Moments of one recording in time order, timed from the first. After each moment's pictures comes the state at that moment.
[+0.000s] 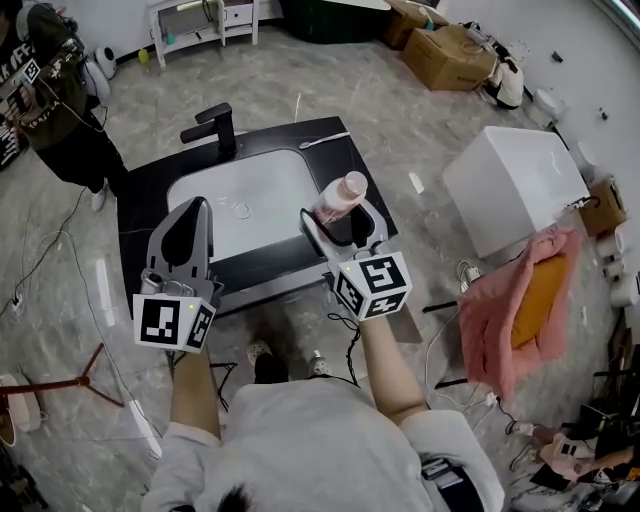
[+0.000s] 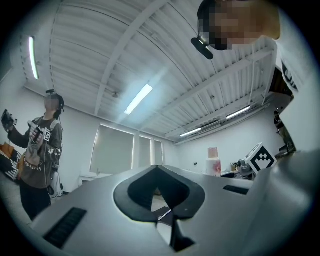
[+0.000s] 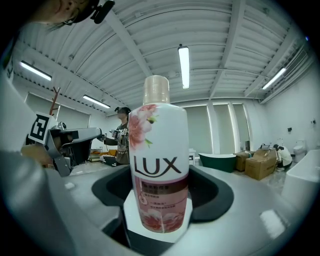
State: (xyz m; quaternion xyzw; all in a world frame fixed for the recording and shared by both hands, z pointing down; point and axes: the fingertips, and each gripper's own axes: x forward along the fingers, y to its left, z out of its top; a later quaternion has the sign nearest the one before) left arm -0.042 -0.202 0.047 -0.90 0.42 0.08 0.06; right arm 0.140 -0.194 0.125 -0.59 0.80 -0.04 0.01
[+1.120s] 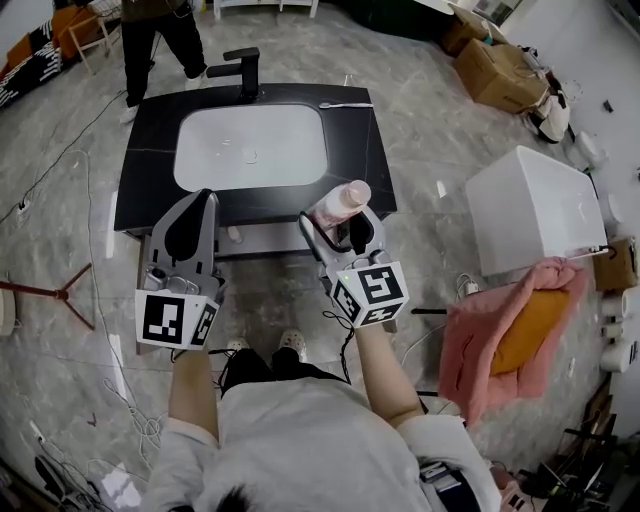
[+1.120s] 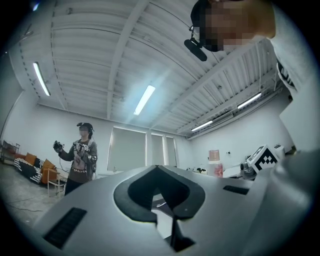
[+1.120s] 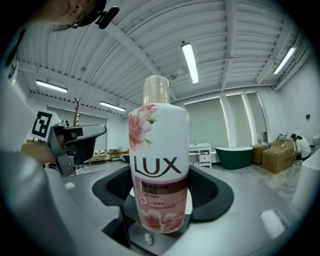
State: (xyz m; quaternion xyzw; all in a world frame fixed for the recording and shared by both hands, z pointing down) left arm -0.006 -0.075 0.080 -0.86 0.51 0.05 0.07; right arm 0.159 -0.093 0.172 -0.50 0.86 -0.06 0.01
